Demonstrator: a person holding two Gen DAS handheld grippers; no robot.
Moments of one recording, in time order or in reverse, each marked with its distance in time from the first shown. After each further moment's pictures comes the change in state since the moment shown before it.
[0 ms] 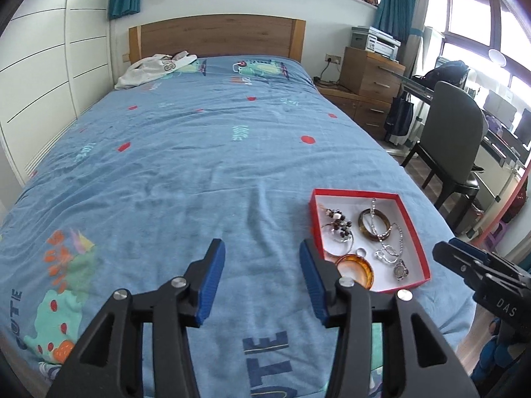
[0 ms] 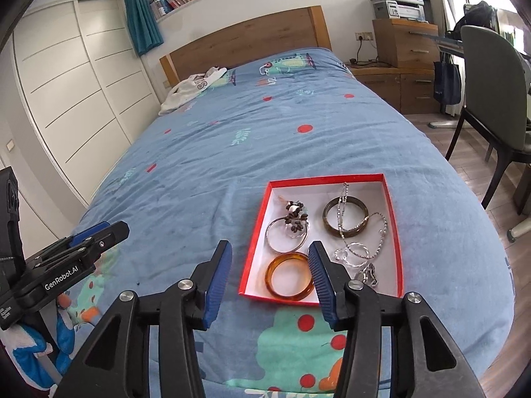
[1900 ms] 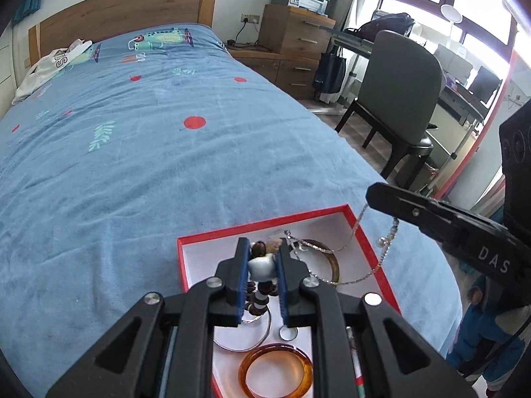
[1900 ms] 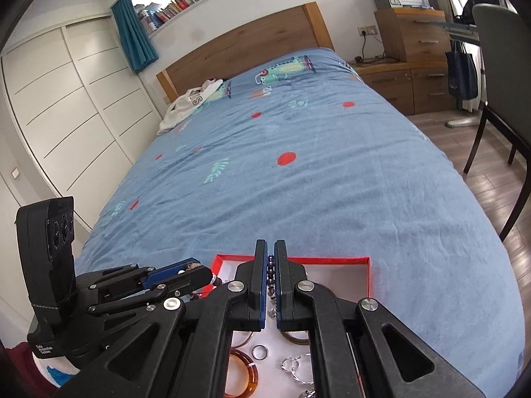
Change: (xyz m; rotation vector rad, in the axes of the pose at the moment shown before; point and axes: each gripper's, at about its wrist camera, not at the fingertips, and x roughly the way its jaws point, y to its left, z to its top) left arm 0.199 -0.140 0.070 0.190 0.158 -0.318; right arm 0.105 -0.112 0.097 0.062 -0.007 0.107
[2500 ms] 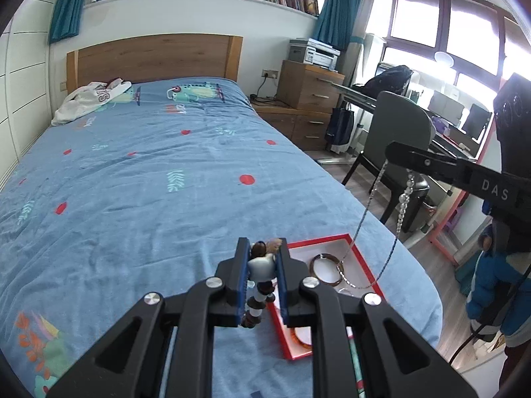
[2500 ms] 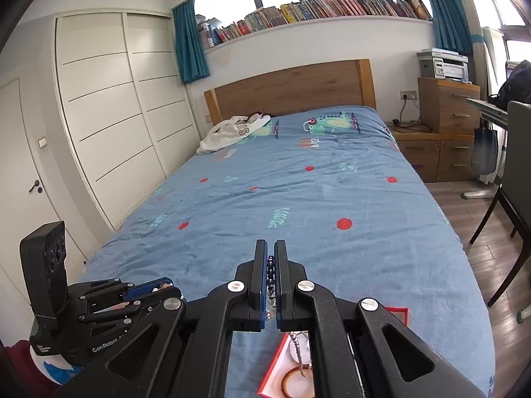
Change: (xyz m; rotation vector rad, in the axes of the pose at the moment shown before) left arm -0.191 0.054 -0.014 -0.023 -0.223 0.039; right arm -0.092 0.151 0.041 -0.211 -0.154 0.030
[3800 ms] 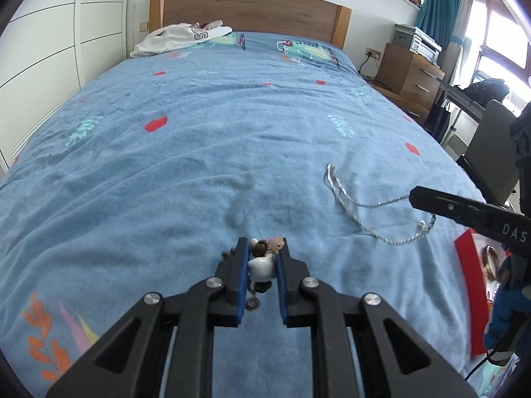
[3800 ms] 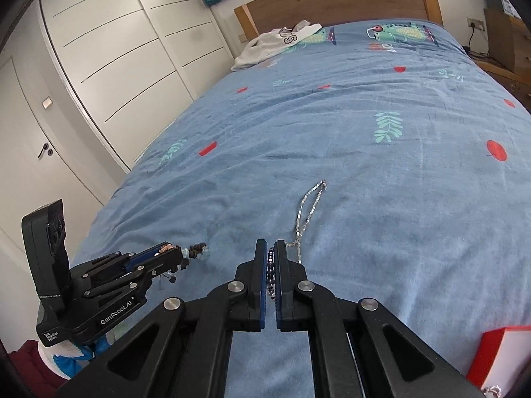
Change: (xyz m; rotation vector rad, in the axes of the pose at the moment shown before) left arm 0.079 0.276 -0.089 -0.207 0.097 0.289; right arm 0.287 0.107 -0.080 0.002 0.317 0.206
